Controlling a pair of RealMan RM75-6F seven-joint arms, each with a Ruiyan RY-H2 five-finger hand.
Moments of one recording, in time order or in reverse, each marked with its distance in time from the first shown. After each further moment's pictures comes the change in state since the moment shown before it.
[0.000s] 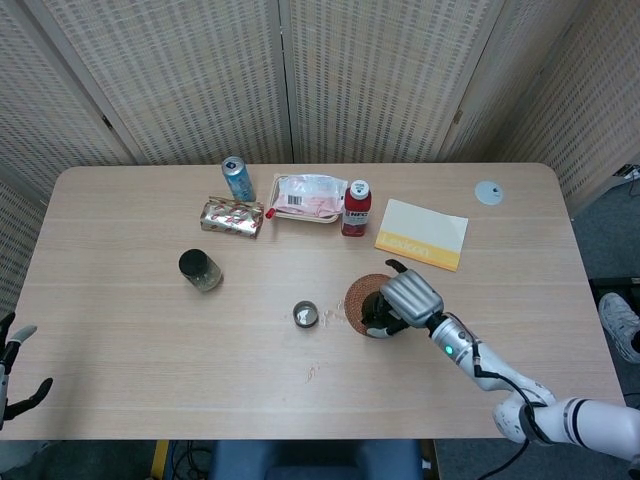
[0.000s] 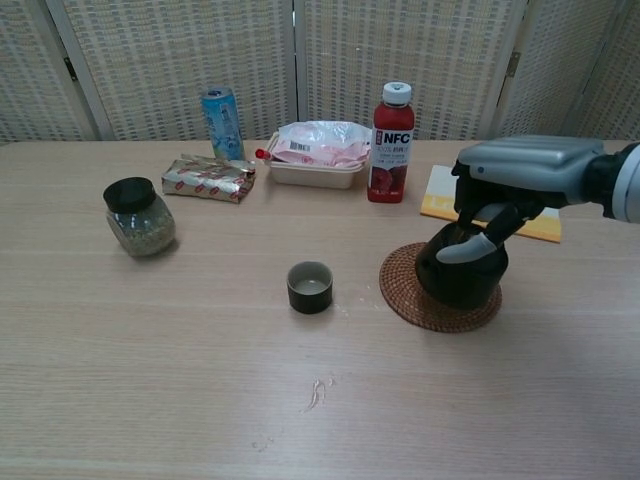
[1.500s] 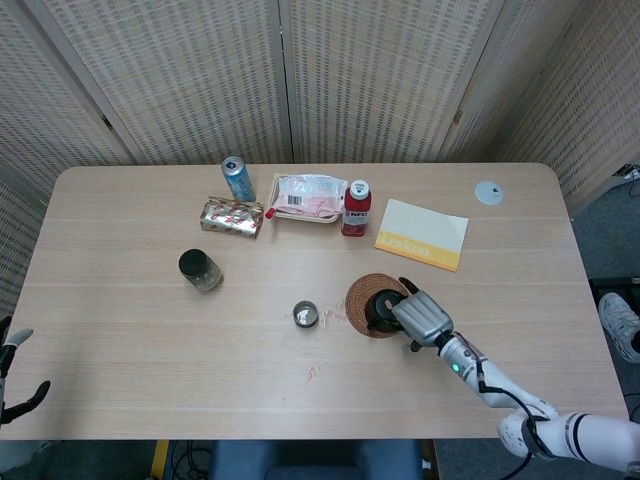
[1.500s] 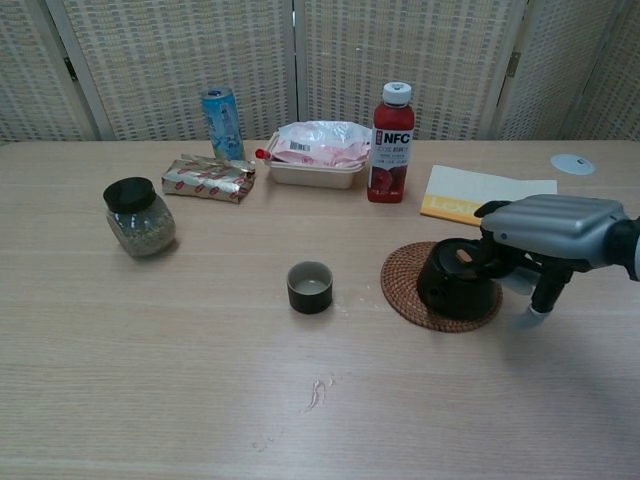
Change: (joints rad) left arm 0.011 -0.015 0.003 0.028 -0.005 0.007 -0.026; right arm -0.057 -0.050 -0.059 0.046 0.043 -0.038 -0.116
